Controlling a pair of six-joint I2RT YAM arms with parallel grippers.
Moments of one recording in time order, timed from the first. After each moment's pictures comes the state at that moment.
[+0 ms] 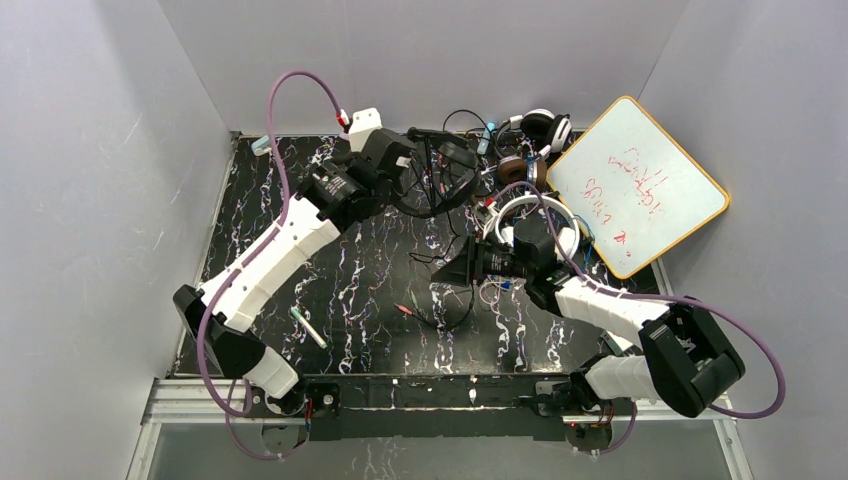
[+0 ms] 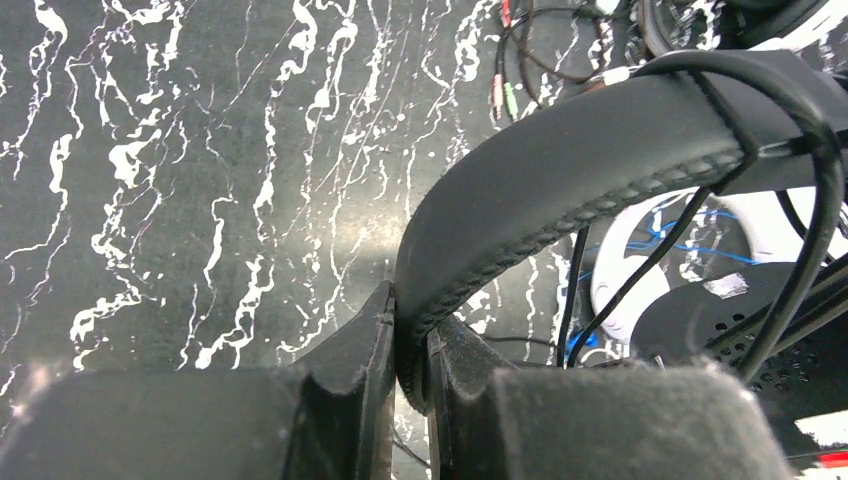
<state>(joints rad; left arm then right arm) -0.76 1.53 1.72 -0.97 -0.61 -0.73 0.64 1.28 0.56 0.50 -0.73 0.77</state>
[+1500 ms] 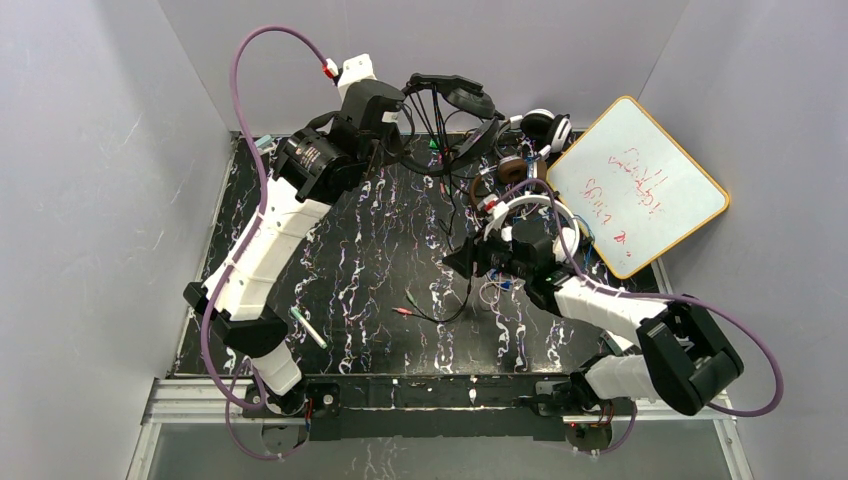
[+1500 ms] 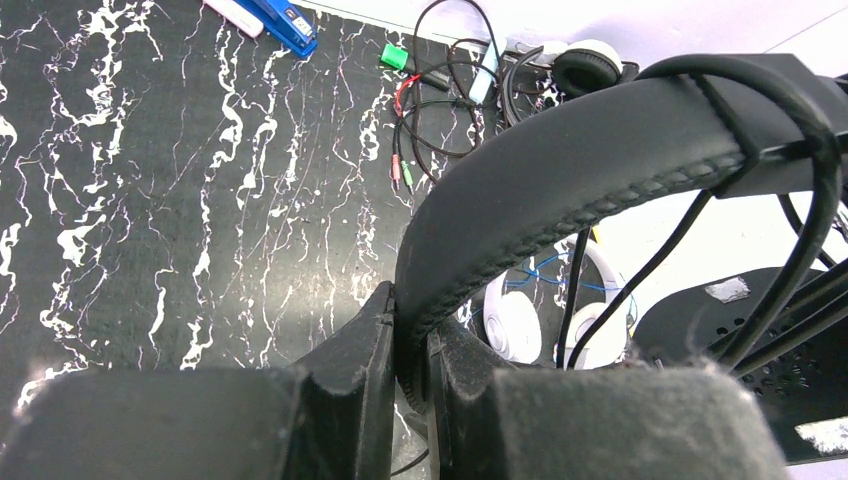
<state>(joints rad) -0.76 1.68 2.26 -1.14 -0.55 -0.69 0.64 1.28 0.54 0.46 -0.37 0.31</state>
